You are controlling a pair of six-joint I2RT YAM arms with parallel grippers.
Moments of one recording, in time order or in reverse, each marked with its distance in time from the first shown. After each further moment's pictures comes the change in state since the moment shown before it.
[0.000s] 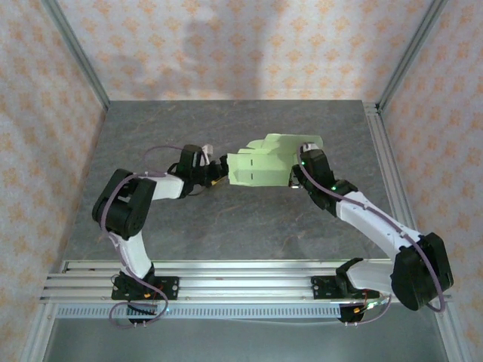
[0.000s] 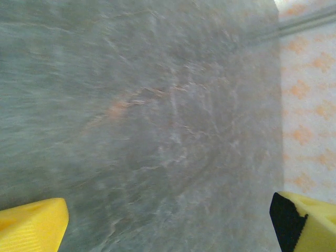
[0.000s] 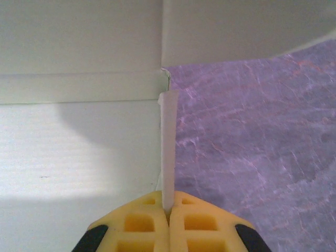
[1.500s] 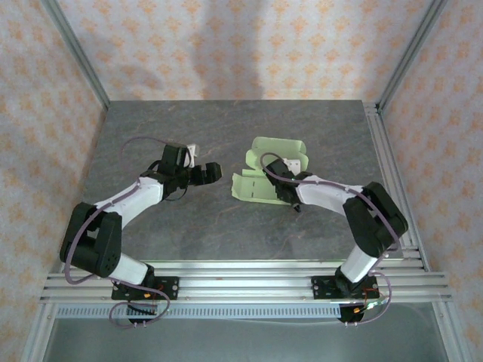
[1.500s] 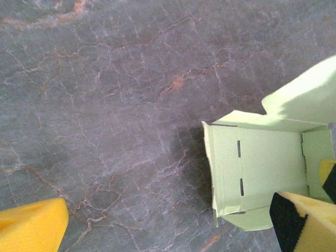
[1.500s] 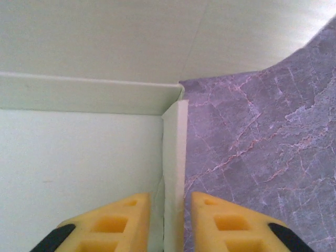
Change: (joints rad) left arm 0.045 -0.333 -0.002 -0.505 -0.142 0.380; right arm 0.154 0.431 0.143 -0.189 0.296 0.185
